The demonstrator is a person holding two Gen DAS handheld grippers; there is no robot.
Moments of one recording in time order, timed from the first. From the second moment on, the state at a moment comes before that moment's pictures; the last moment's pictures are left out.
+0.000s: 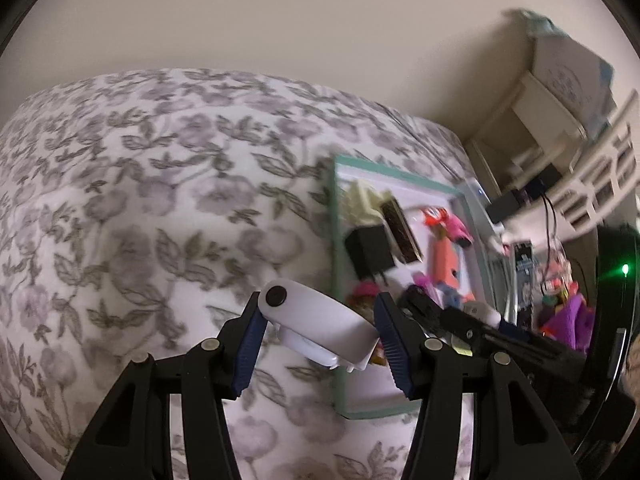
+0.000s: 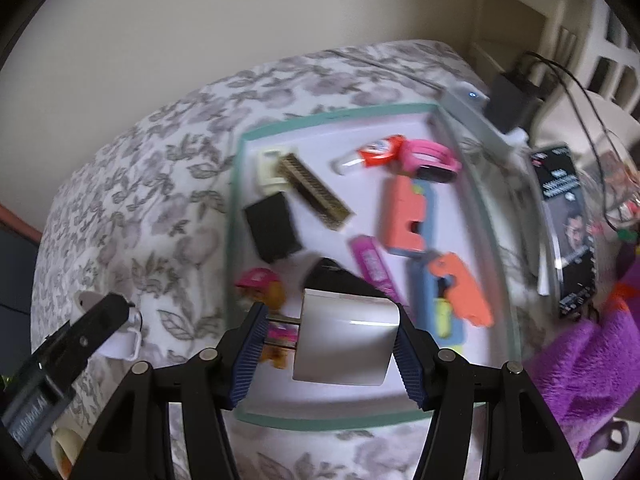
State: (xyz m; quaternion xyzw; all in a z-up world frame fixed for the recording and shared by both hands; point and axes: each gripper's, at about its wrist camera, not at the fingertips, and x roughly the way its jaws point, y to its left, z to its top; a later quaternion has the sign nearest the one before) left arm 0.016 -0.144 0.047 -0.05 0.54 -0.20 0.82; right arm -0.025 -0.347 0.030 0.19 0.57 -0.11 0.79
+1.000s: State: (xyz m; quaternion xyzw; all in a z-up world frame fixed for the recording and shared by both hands) left arm -0.017 -0.232 -0.005 0.05 0.58 -0.27 0.77; right arm -0.024 -0.371 -0.013 0.18 0.62 -0.12 0.76
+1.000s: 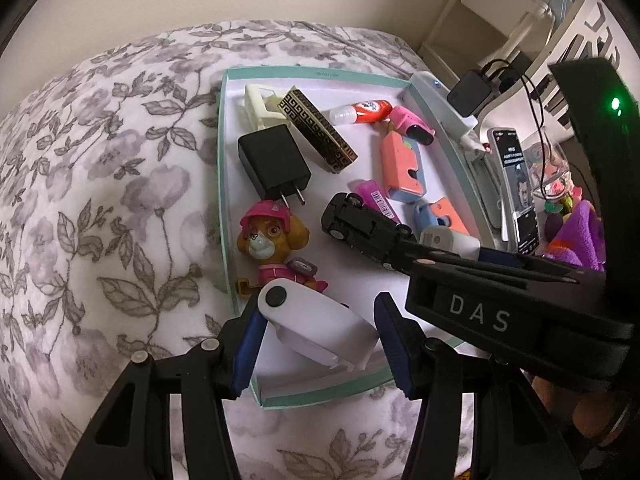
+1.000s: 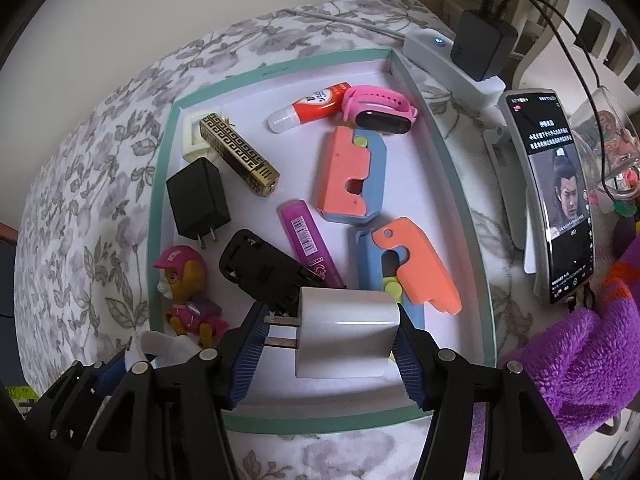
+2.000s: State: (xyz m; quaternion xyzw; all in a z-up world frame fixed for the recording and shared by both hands) left arm -0.008 -0.208 0.008 0.00 0.58 -0.23 0.78; right arm -0.019 -0.365 0.002 0.17 0.59 -0.12 0.78
